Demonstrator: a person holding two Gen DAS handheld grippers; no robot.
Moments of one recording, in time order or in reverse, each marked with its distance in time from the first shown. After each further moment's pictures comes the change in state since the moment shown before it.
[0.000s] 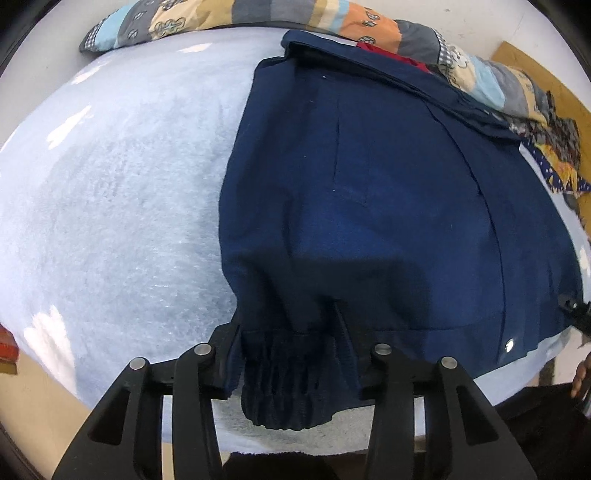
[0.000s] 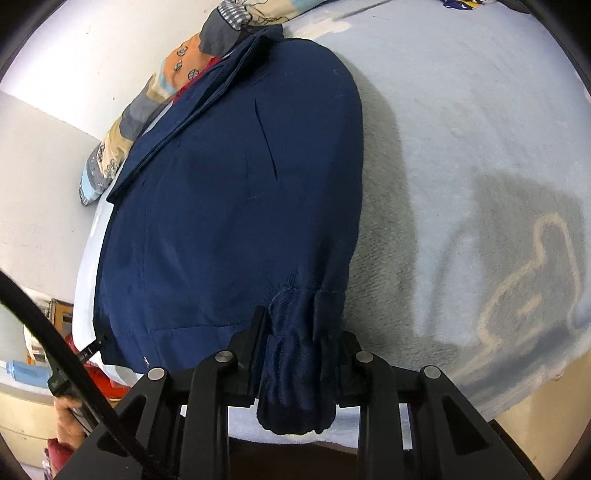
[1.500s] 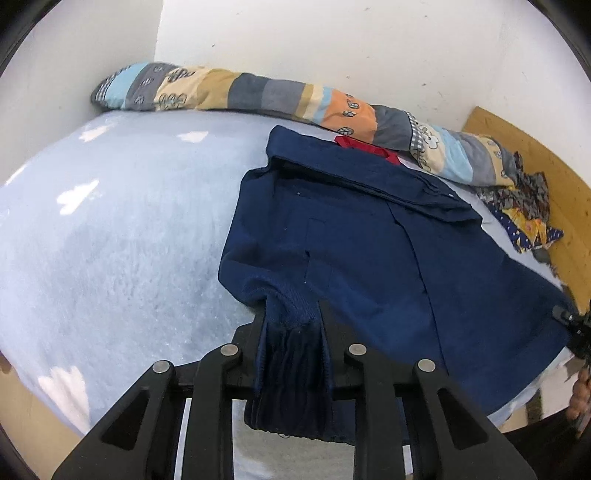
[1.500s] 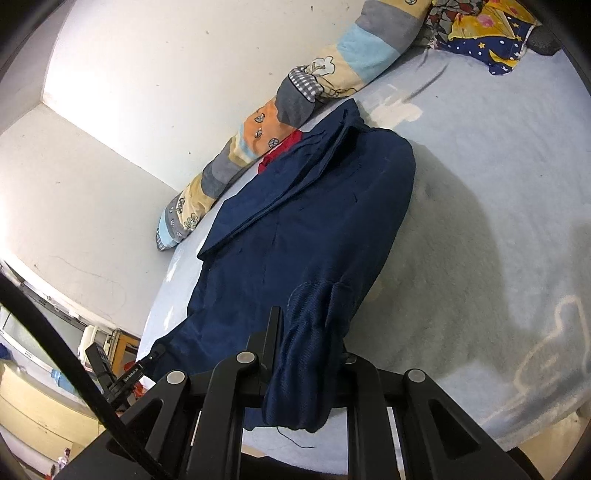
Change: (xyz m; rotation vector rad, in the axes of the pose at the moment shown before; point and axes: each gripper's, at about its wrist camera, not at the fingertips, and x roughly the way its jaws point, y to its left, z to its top) left arm -0.054 -0.009 0.024 -0.021 -0.326 -0.080; right arm -0.061 0.033 0.014 -0.036 -0.253 0.288
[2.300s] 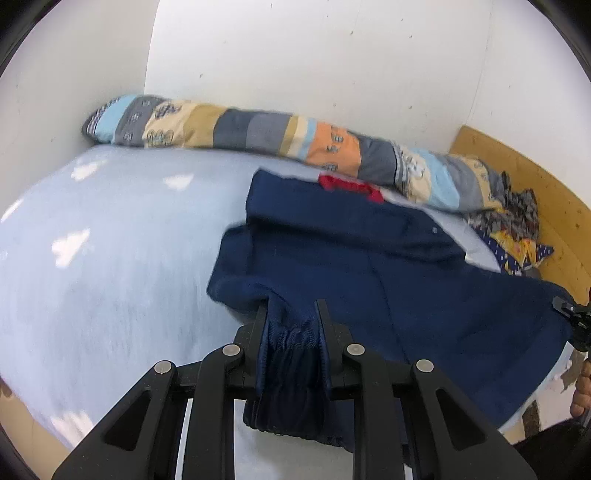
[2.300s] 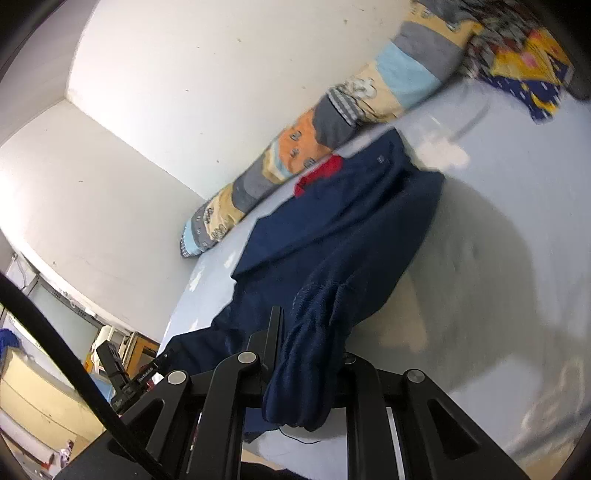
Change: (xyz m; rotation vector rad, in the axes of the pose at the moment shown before) left arm -0.023 -0.021 0.058 0.016 -0.102 -0.031; right arm -0.012 0.046 0.052 -0.073 -0.042 0.081
